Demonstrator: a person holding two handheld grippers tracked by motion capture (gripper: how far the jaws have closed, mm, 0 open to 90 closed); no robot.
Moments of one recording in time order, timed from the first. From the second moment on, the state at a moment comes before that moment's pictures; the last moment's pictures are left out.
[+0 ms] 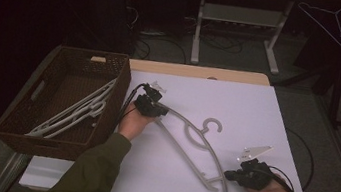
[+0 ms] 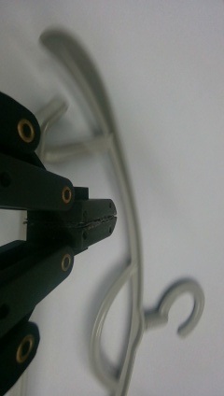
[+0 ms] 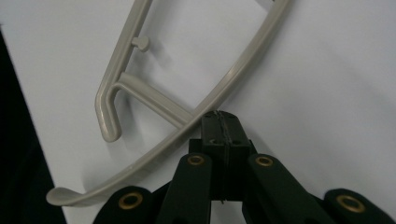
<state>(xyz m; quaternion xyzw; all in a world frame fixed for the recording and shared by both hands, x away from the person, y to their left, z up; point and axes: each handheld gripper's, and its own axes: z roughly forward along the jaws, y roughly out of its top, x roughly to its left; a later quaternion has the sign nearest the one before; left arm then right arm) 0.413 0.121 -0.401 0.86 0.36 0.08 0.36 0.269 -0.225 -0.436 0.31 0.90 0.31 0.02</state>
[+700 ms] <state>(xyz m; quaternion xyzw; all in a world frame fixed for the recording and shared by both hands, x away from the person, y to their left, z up) 0.350 0.151 -0.430 0.89 0.36 0.05 0.29 0.265 -0.154 -0.439 0.21 0.93 0.31 0.00</state>
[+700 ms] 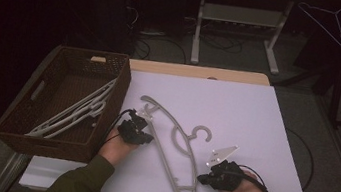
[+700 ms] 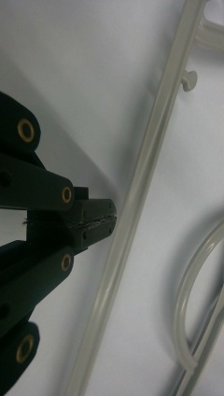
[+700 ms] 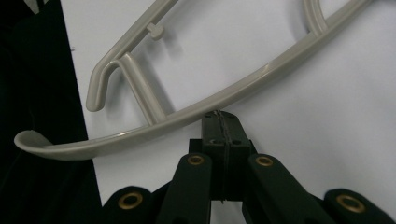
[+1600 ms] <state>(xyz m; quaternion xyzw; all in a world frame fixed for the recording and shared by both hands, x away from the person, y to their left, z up) 0.393 0.108 -0.415 0.90 0.33 0.06 0.28 0.276 -0.057 -0.442 0.12 0.93 0.33 -0.01</state>
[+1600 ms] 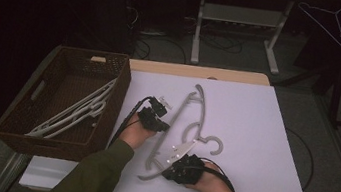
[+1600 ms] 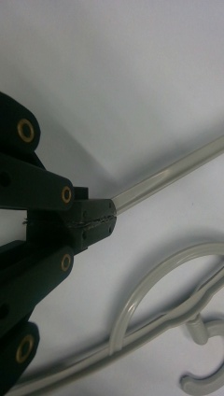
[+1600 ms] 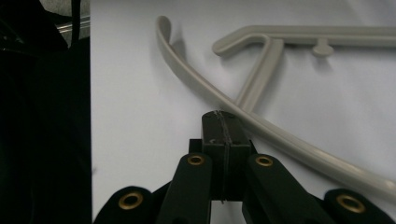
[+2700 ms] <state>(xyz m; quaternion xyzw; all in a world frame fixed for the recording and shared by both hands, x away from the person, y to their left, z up) 0.342 0.115 -0.410 0.89 0.29 0.03 0.35 0.294 -0.160 -0.411 0.31 0.84 0.43 0.09</state>
